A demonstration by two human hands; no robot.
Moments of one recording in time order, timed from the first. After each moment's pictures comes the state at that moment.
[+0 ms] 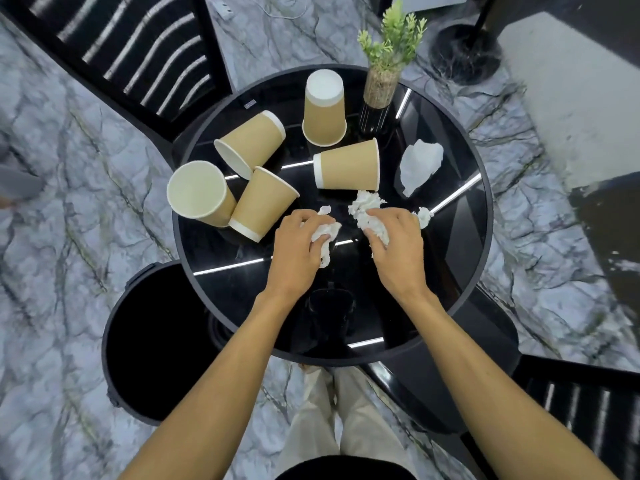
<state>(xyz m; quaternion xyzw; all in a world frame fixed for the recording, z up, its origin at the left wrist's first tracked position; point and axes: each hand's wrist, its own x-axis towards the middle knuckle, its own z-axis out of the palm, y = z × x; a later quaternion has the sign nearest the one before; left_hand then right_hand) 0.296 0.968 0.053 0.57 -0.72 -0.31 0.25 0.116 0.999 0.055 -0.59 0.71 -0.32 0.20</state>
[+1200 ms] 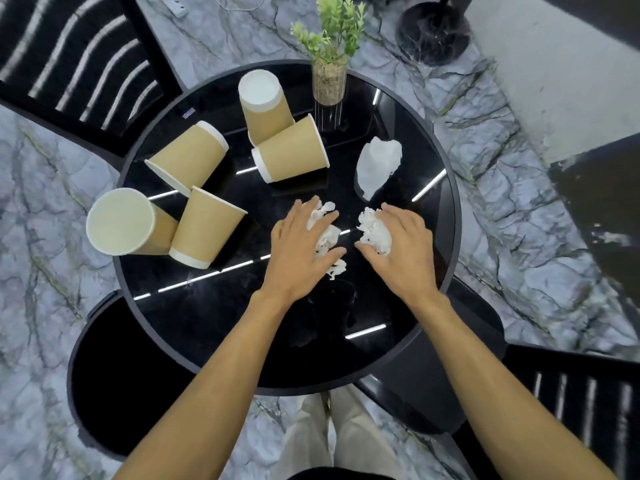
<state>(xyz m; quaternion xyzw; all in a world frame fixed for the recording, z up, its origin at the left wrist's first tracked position) 0.229 0.936 0.026 0.51 -0.80 -0.29 0.13 0.039 0.992 0.027 -0.59 0.76 -0.22 0.15</state>
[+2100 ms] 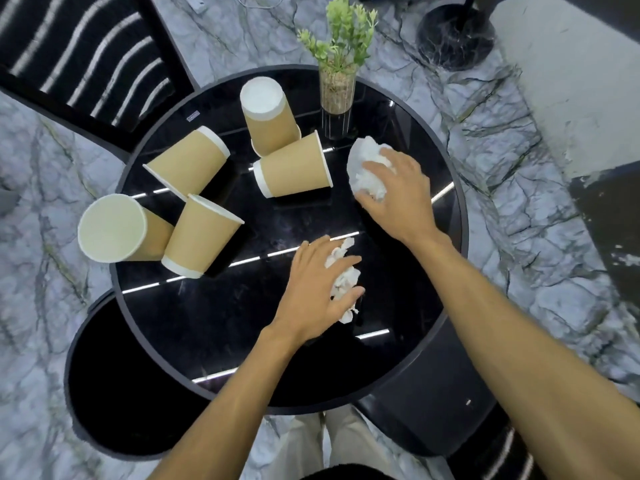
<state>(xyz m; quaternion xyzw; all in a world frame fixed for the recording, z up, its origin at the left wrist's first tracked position) 0.207 0.968 0.024 0.47 -0.81 -0.32 0.16 0.007 0.880 0.042 -0.66 0.72 -0.18 0.15</state>
